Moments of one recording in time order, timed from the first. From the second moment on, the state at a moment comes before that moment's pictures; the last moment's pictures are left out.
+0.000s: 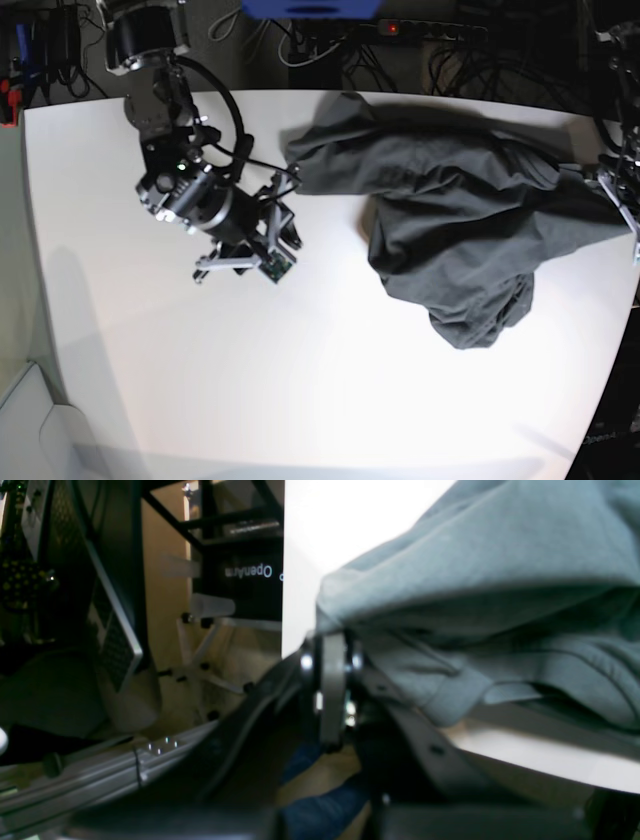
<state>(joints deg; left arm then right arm) 10.7 -28.9 -26.5 113.8 -3.3 -18.2 71.3 0.6 5.8 -12.6 103.1 -0.3 34.4 -47.3</state>
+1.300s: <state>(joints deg) 8.9 -13.8 -27.1 108.9 -2.4 -17.5 70.7 31.0 -6.5 -18.6 67.1 -0.3 40.1 -46.3</state>
